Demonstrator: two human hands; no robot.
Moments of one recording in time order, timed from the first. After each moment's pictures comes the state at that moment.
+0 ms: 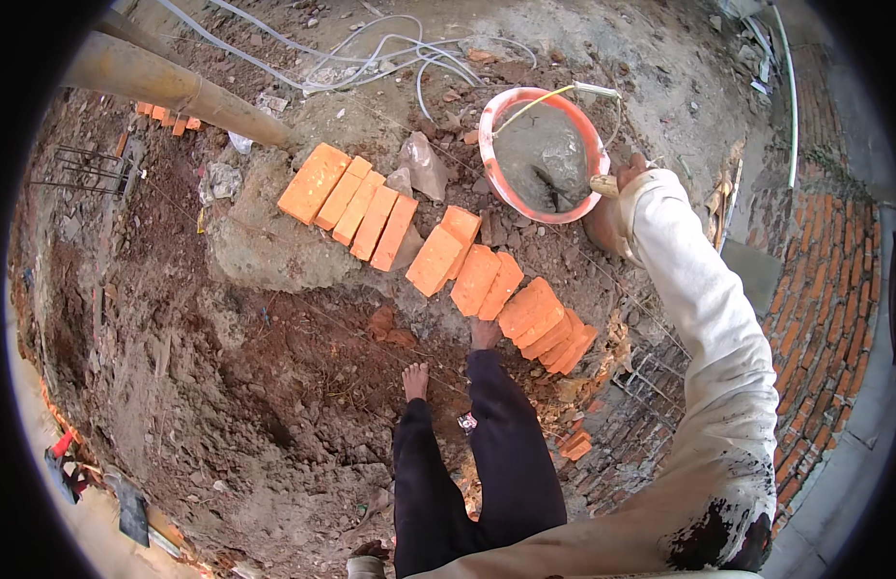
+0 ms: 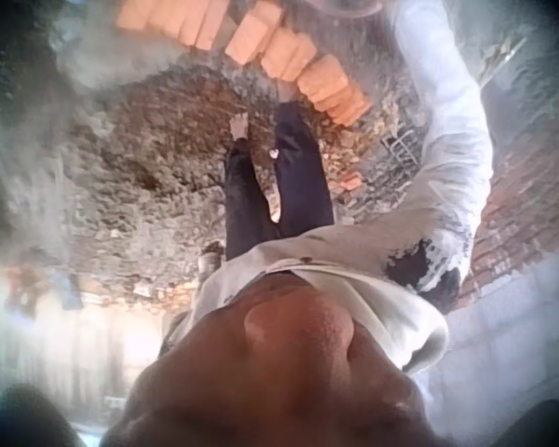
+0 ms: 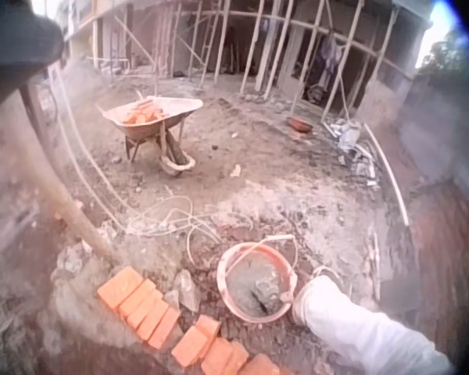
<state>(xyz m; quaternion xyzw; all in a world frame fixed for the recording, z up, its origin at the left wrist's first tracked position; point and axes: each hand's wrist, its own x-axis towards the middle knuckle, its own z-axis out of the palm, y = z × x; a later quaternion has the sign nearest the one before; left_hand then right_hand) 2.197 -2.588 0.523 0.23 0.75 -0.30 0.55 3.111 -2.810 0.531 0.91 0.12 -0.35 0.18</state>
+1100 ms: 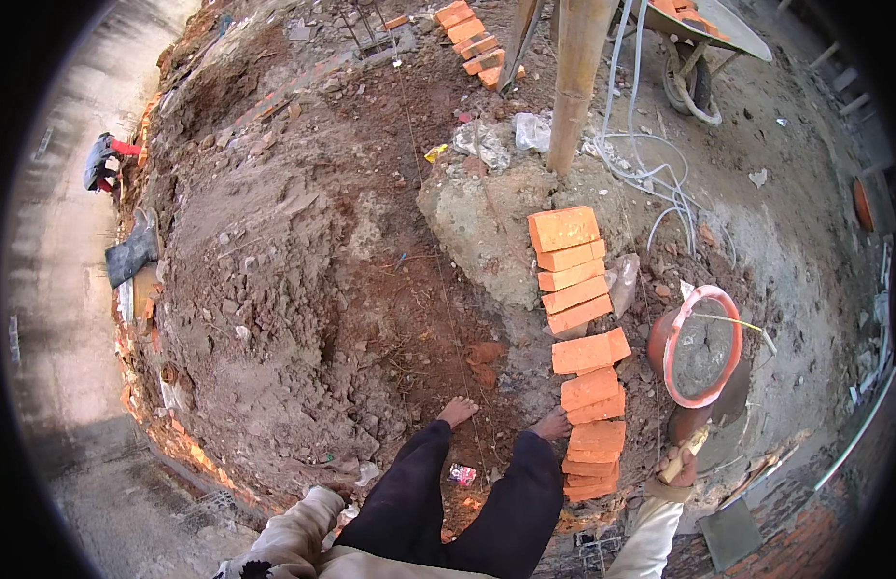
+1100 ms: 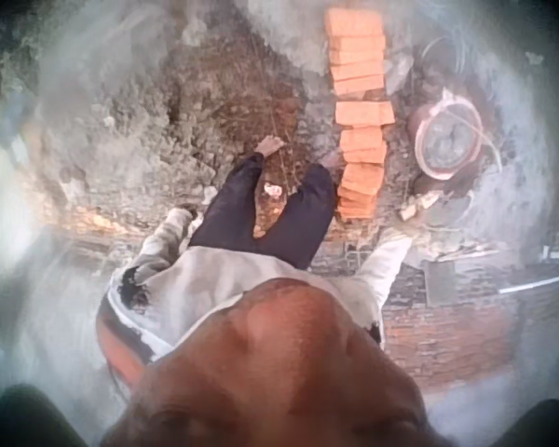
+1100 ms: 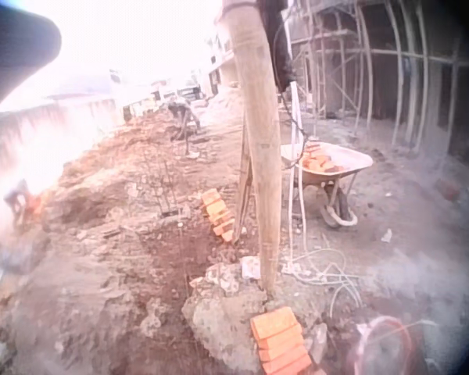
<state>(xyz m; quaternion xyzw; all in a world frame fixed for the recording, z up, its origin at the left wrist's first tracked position) 2.256 -2.642 0.479 0.28 0.73 -0.18 0.60 2.955 -2.918 0.479 0.48 -0.19 -0.36 -0.77</state>
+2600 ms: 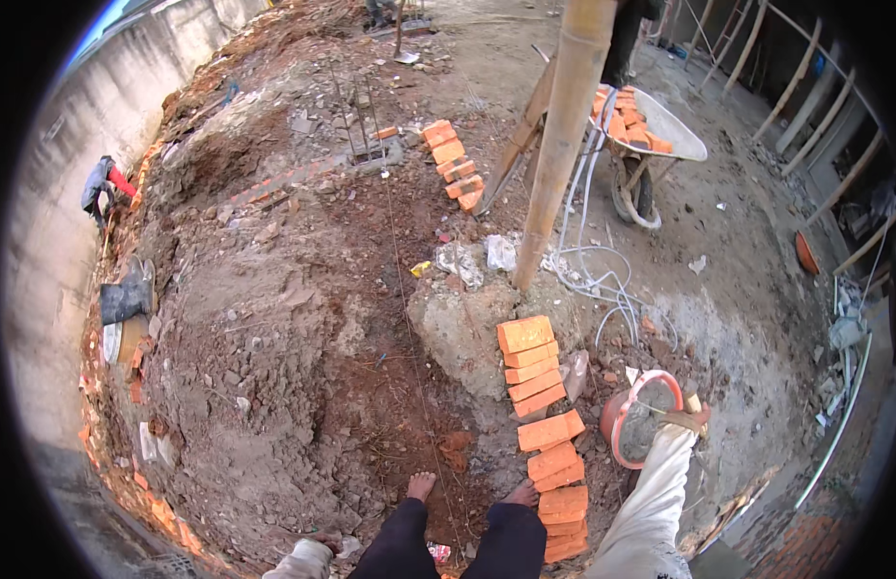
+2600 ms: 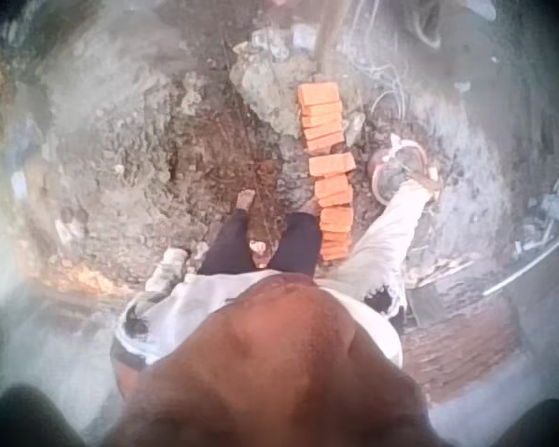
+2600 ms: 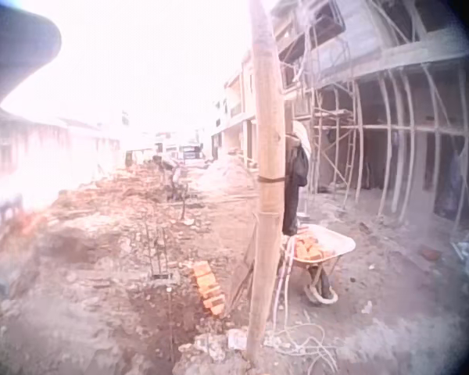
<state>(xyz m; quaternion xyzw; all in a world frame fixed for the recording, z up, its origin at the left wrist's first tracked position) 2.257 -2.599 0.504 0.44 0.71 -0.10 0.54 3.102 -2.729 0.518 0.54 -0.35 -0.06 -0.76</state>
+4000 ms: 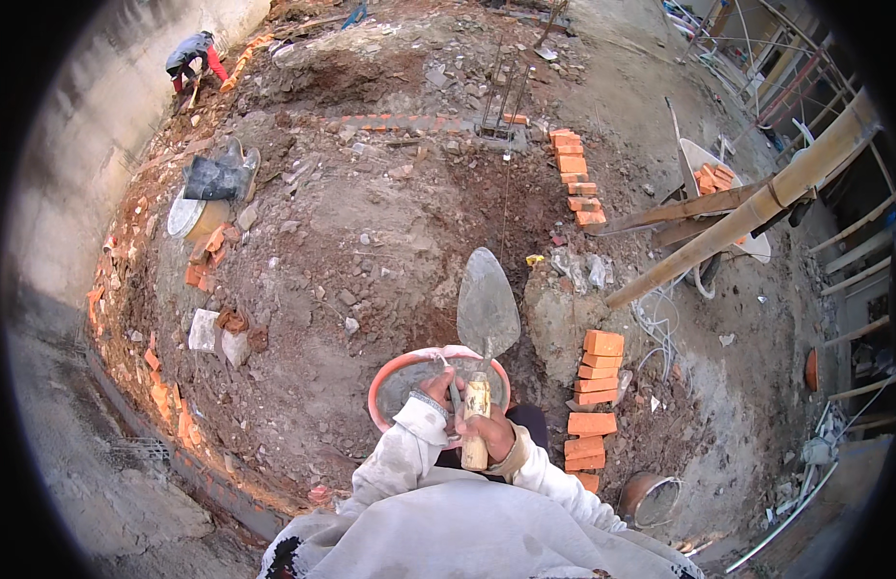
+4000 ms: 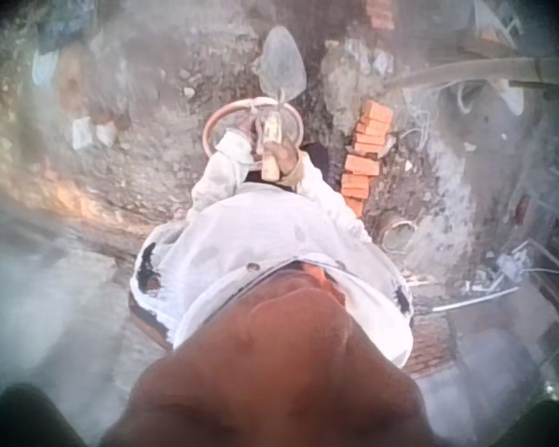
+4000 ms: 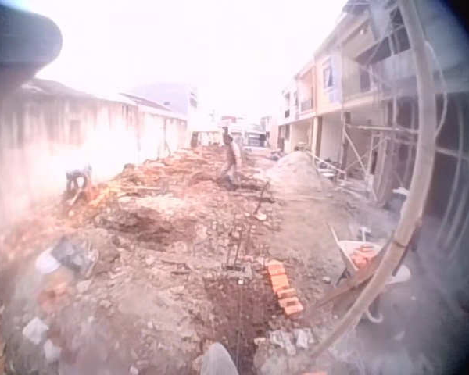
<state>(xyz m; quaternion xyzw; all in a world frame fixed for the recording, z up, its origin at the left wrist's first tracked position) 2.437 -2.423 0.762 0.14 0.50 0.34 0.78 2.565 -2.483 0.819 0.39 0.22 -0.79 -0.41</state>
